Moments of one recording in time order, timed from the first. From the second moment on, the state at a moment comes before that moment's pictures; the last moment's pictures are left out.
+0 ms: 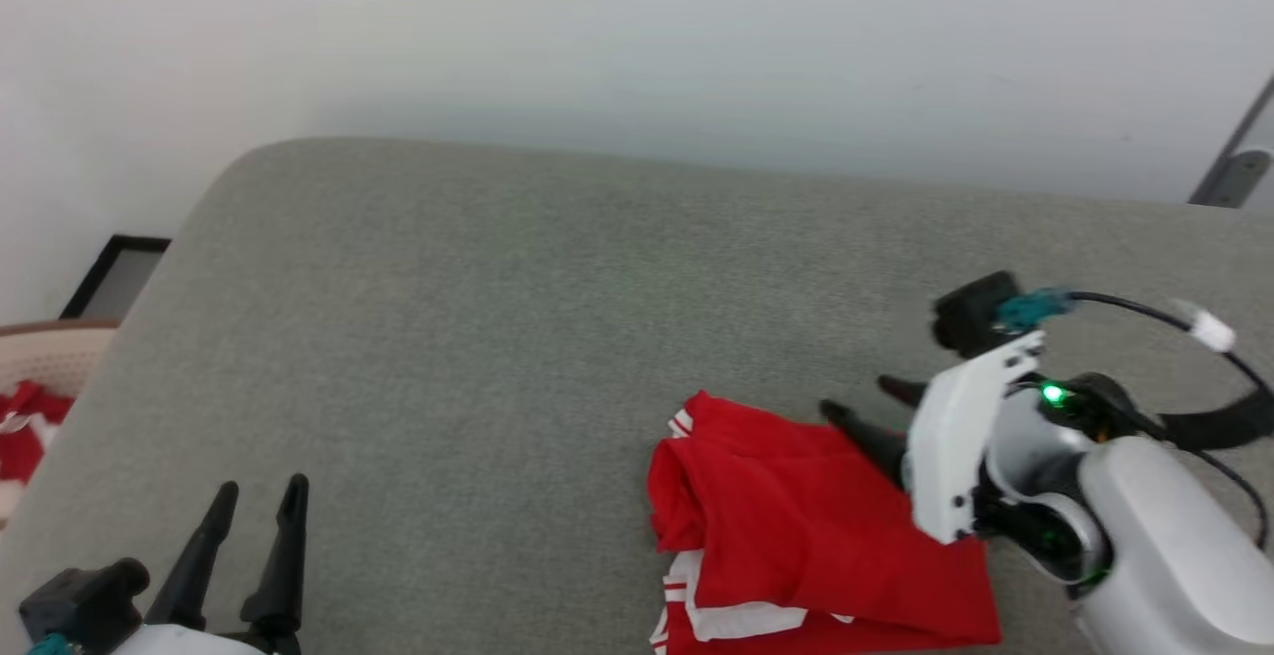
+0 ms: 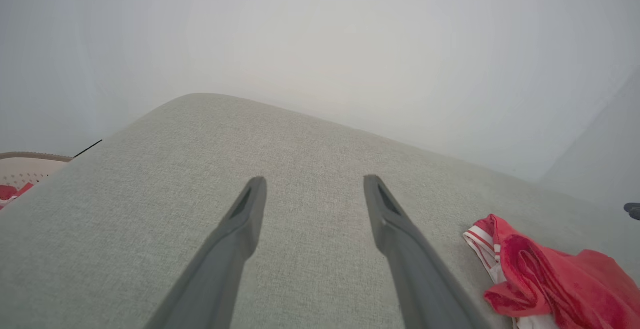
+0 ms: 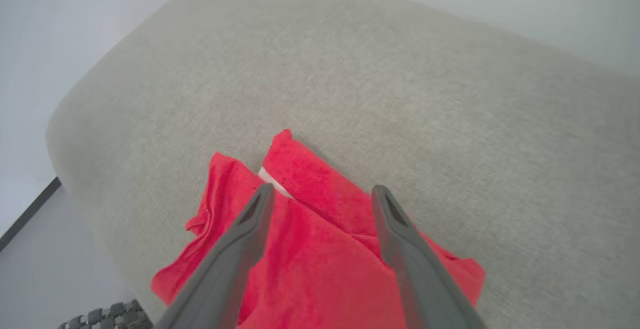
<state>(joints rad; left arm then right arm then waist) 0.05 0.47 -0.14 0.13 -0.75 -0.06 -0.26 -0.49 -0.28 0.46 0.26 0.63 0.13 0.62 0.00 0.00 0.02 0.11</state>
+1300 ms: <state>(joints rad) 0.12 0.44 0.01 0.18 -0.67 -0.10 -0.26 -0.11 -0.38 0.11 0.26 0.56 0.13 -0.03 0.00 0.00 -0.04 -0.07</state>
